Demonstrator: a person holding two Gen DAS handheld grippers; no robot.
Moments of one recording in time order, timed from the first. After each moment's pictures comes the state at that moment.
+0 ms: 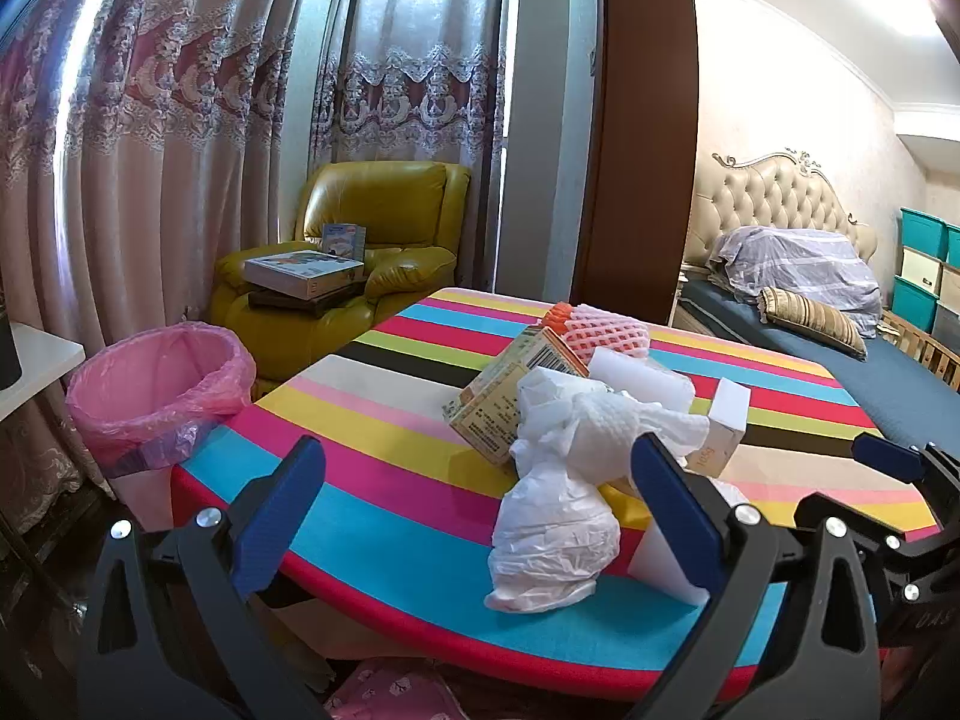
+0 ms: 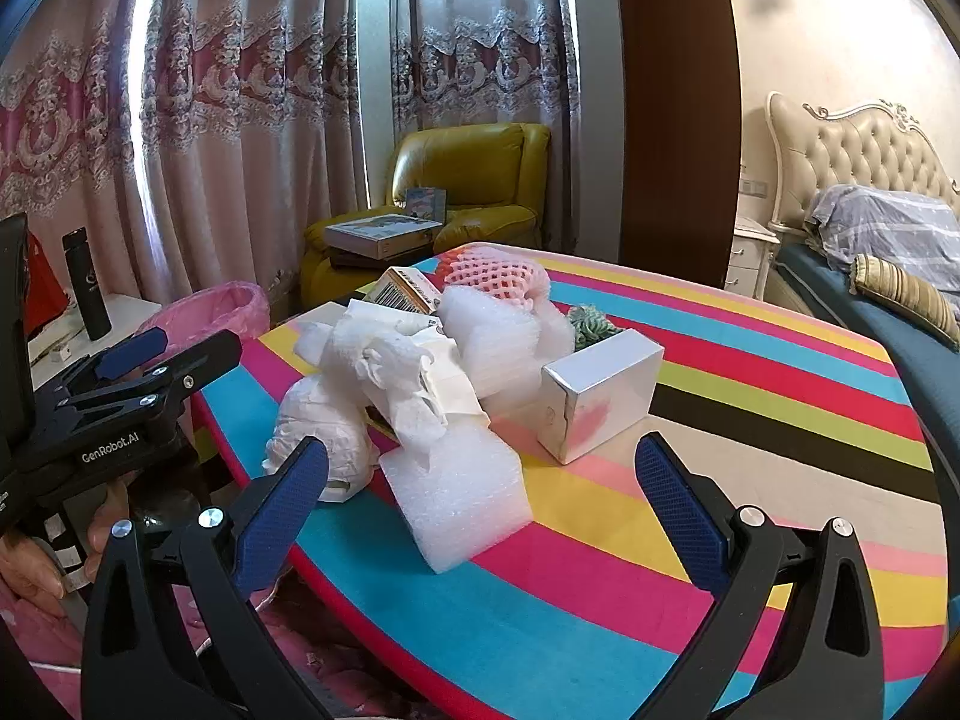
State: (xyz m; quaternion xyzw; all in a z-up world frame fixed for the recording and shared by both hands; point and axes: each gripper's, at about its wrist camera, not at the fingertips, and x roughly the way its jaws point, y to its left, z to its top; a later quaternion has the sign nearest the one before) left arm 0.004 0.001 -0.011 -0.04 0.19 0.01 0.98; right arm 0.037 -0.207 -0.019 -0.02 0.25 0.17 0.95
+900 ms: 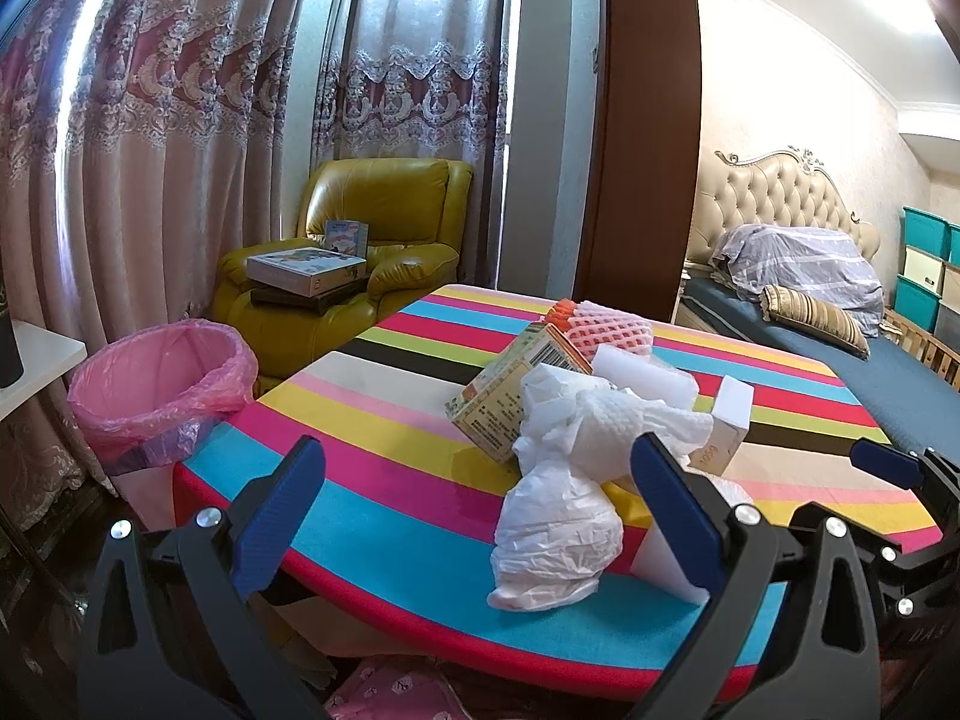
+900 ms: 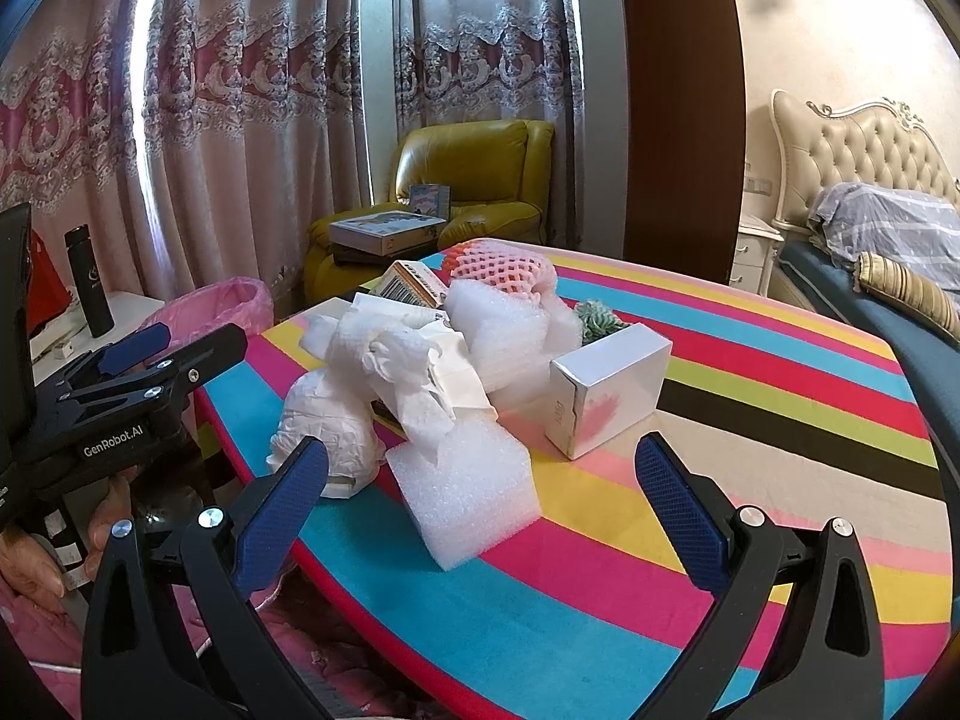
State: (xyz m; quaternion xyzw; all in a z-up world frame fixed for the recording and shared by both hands) left arm 0.001 0.001 -0.004 -0.04 0.20 0.01 0.98; right arm 0.038 -0.201 -0.024 -0.02 0.25 0.17 0.95
